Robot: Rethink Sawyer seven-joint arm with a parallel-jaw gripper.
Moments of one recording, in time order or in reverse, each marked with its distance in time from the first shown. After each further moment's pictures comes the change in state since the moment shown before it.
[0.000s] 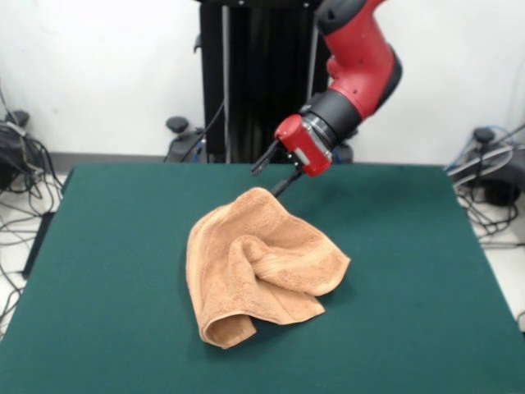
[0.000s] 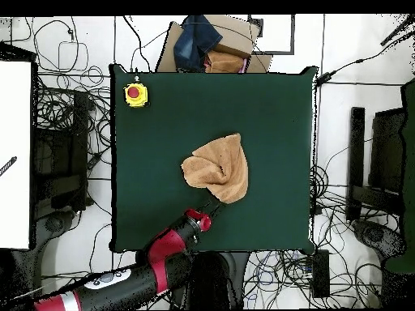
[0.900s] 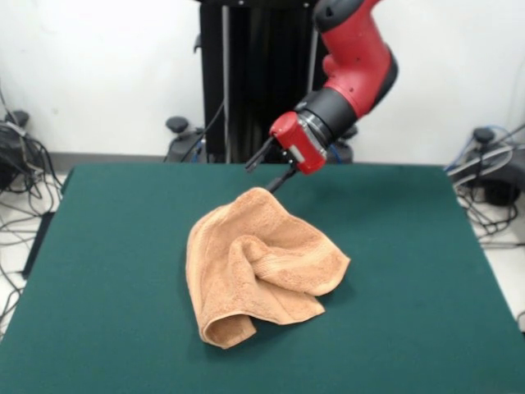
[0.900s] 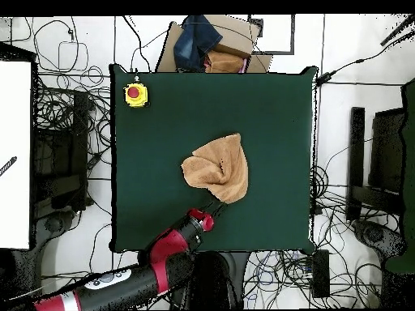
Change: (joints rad) arm 0.002 0.022 -0.027 0.000 0.000 0.000 0.000
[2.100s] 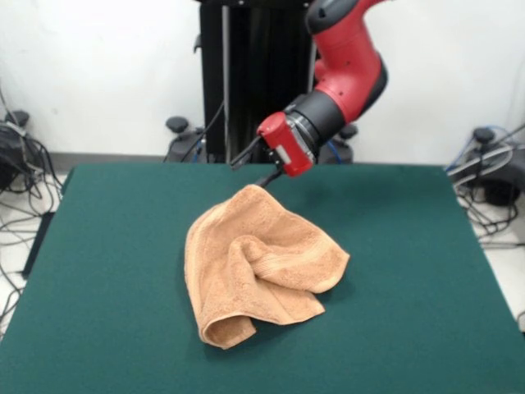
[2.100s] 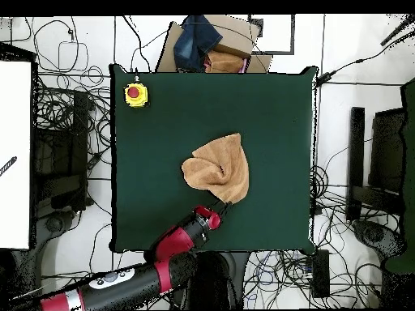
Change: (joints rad) arm 0.009 0.083 -0.036 -0.019 0.096 0.000 0.000
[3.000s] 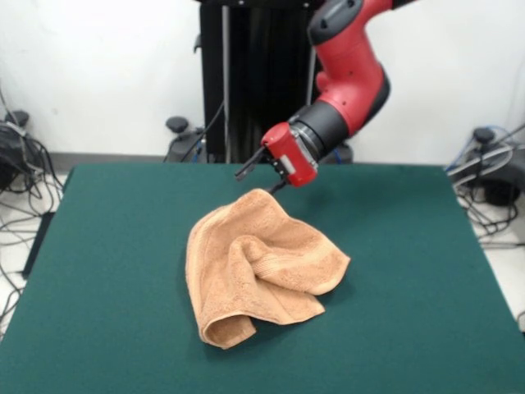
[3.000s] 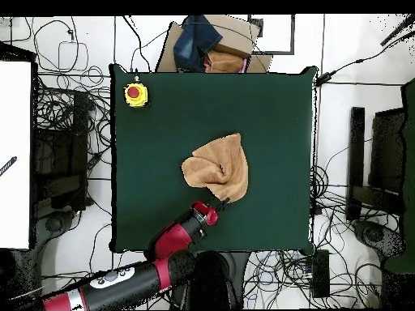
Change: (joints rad) arm 0.016 0.034 0.000 -0.037 0.075 0.000 0.000
